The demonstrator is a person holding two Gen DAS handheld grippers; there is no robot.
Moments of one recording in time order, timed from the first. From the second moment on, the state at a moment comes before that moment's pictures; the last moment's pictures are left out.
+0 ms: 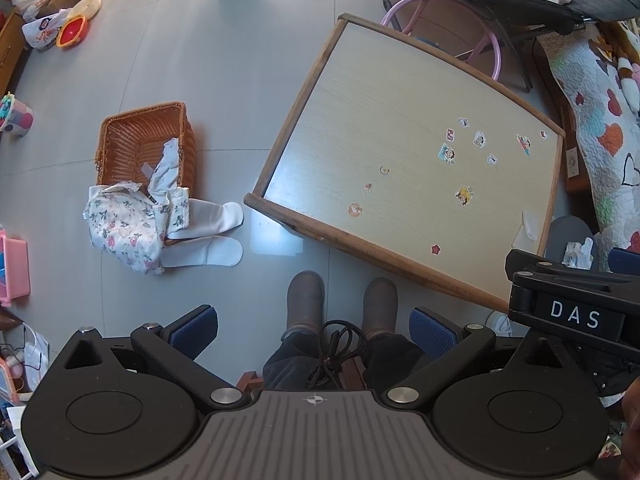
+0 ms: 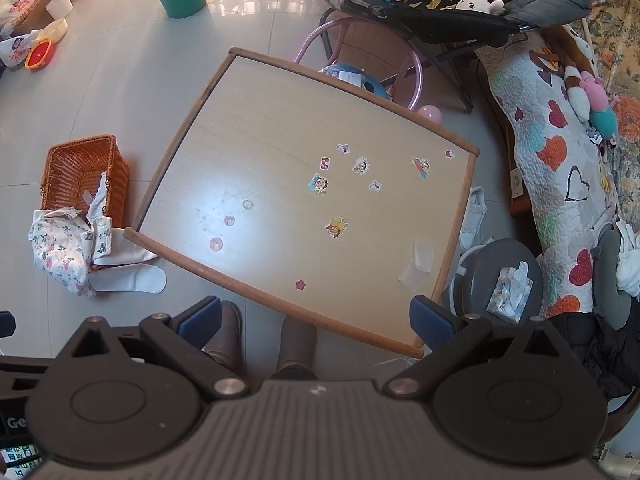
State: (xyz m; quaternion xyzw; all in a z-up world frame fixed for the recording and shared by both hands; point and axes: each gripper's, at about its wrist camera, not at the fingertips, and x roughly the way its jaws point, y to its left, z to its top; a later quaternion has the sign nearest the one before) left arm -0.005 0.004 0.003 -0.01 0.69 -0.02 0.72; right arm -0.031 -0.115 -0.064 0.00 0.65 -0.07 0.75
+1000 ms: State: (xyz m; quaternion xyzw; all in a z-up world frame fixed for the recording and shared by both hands) left arm -0.017 0.020 -0.003 -0.03 0.69 0.01 0.72; right arm -0.029 -0.099 -0.066 -0.03 0.66 -0.04 0.75
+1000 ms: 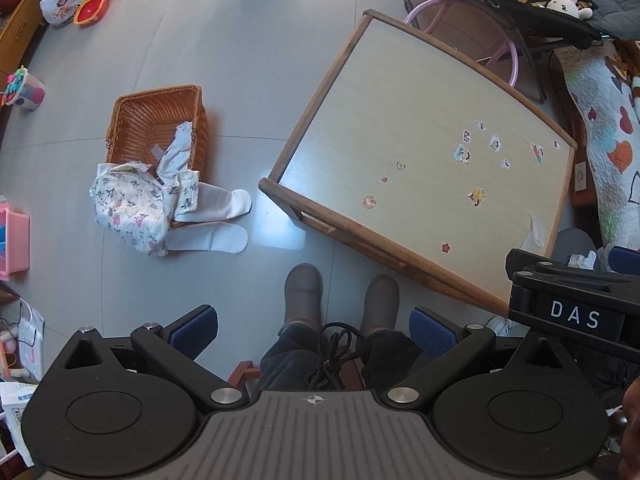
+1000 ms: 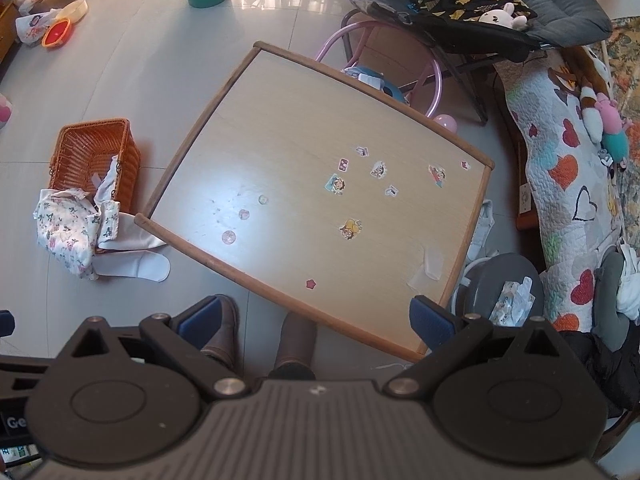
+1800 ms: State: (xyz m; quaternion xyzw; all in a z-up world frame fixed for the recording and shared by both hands) left arm -0.023 0.067 -0.013 -0.09 0.69 0.06 0.71; right arm -0.006 -0.055 -0.071 -0.08 0.66 0.01 0.75
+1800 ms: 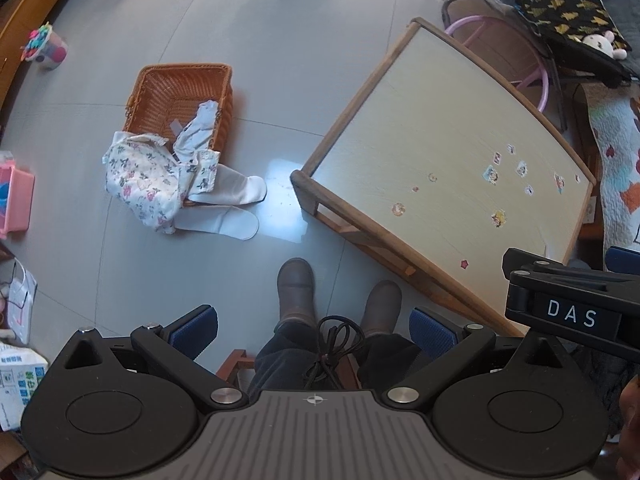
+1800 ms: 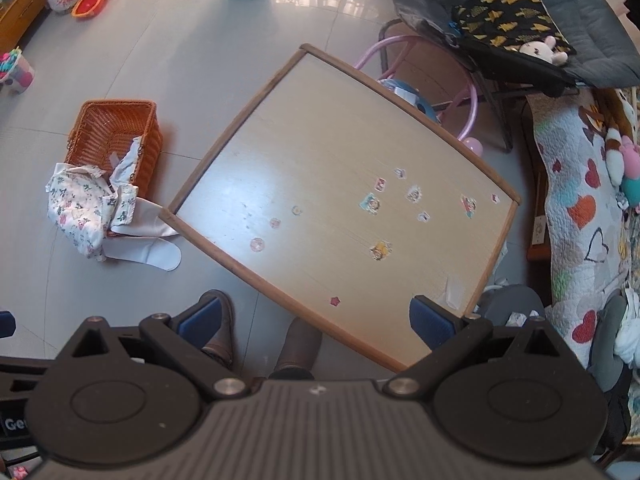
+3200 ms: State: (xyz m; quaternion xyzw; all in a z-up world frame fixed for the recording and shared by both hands) left arm -0.086 0.345 -0.078 -0.26 0.66 0.24 0.67; right arm 0.044 0.200 -0.104 -0.21 0.61 0.19 0.74
